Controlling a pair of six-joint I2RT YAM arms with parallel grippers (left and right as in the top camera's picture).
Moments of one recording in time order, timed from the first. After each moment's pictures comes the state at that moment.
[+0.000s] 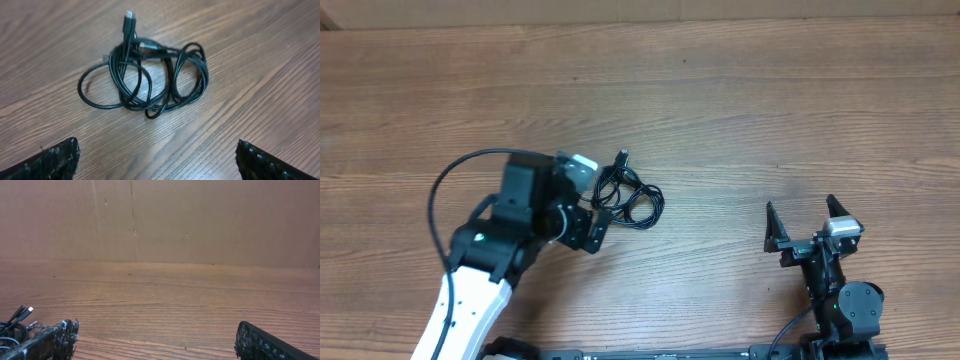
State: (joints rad) left arm -0.31 1.10 0.90 -0.78 0.21 0.11; right arm 0.08 0.01 0.02 -0.03 -0.04 0.02
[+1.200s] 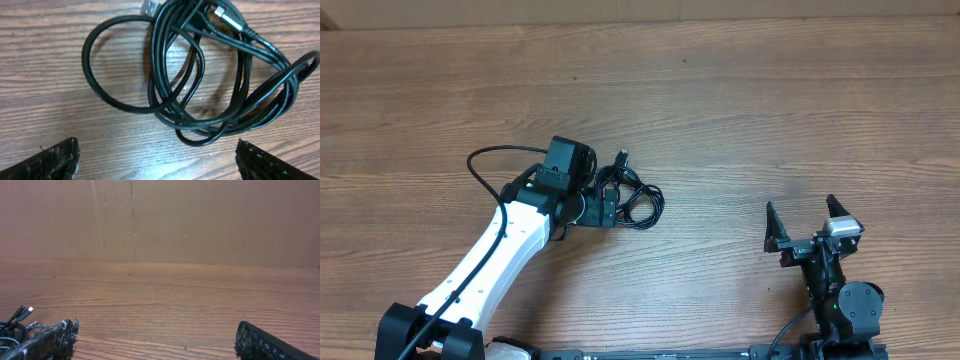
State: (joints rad) left arm -0.33 1.46 0.90 -0.66 0.06 -0.26; right arm 0.08 0.01 0.02 -0.04 -0.04 0.02
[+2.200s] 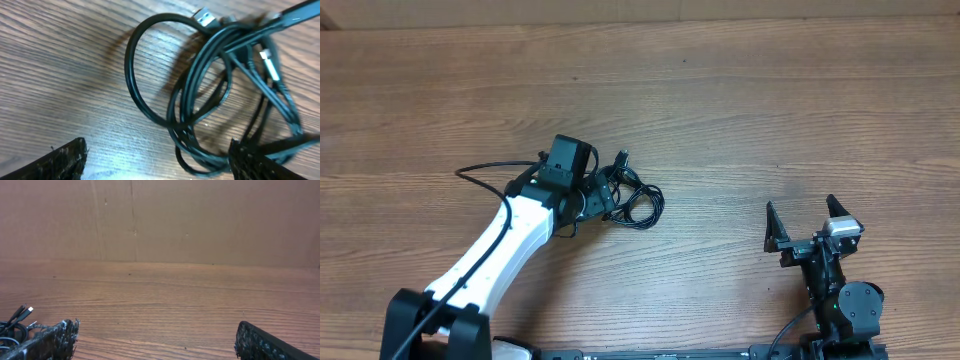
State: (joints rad) left arm -0.33 1.51 0.90 -0.65 0.01 -0.68; right arm 0.08 0.01 0.02 -0.03 -0.04 0.02
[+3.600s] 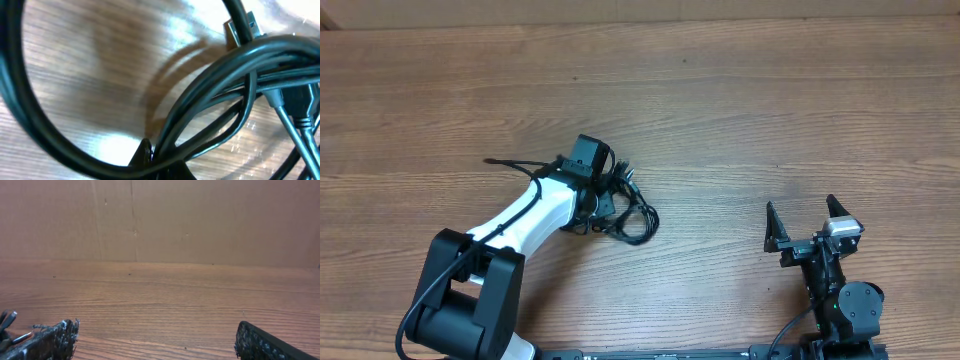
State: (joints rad) left arm -0.37 1.72 0.96 -0.64 0.00 -0.68; right arm 0.08 0.01 0.02 -0.03 -0.04 0.02
